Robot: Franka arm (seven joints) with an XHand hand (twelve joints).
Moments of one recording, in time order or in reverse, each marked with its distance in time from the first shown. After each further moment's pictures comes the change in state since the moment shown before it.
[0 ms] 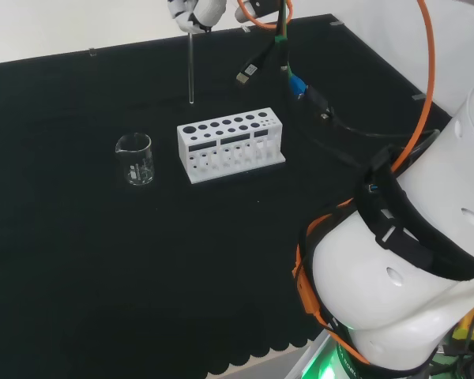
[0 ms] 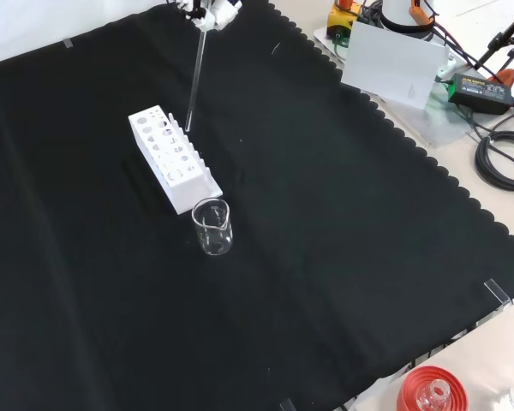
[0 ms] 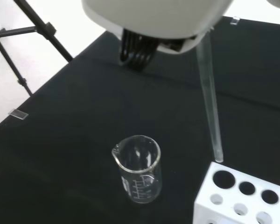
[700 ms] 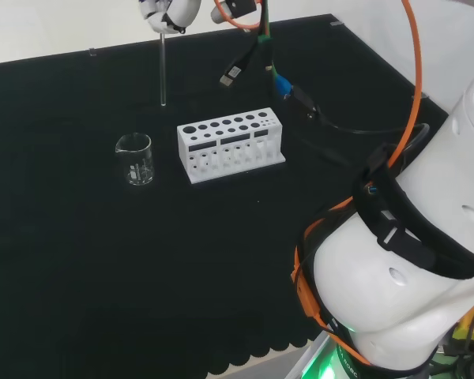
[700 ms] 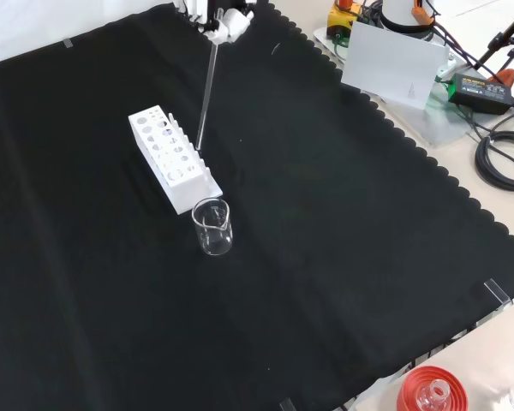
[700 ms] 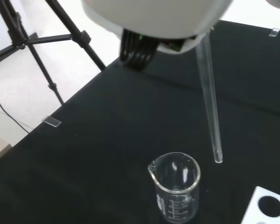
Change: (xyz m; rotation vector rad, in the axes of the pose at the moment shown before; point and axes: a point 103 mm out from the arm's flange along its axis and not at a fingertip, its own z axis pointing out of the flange) arm 0.033 0.024 0.000 -0.019 0.023 -0.080
